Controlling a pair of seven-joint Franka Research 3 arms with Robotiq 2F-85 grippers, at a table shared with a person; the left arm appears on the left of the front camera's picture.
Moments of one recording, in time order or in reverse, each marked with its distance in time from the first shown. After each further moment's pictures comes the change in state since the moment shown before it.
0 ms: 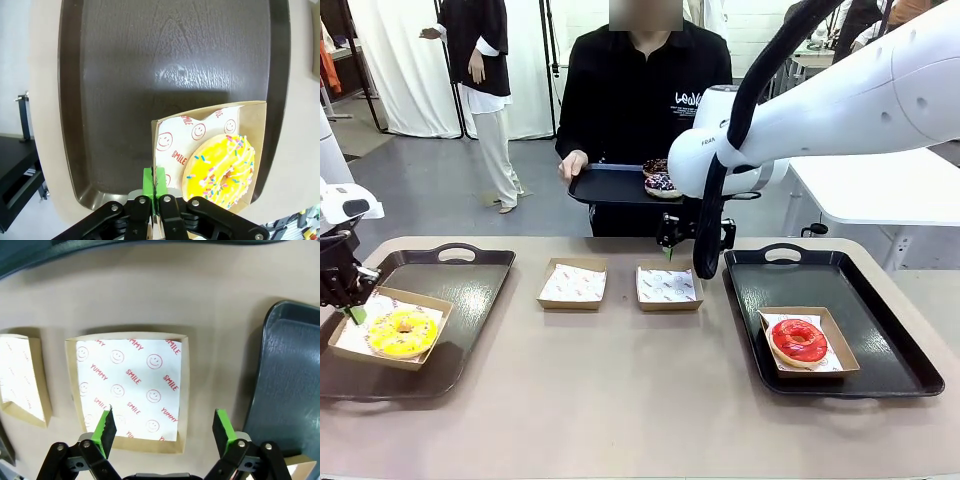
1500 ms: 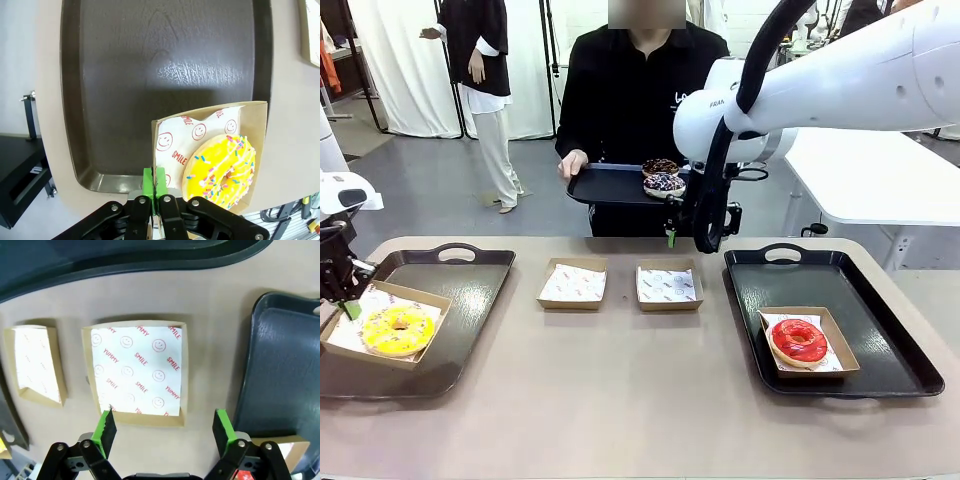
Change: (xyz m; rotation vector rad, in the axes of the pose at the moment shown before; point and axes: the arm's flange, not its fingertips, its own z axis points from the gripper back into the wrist) left arm -0.016 -0.014 0.027 0.024 0.008 -0.040; right arm 0.012 -0.004 0.039 0.033 0.073 -0.024
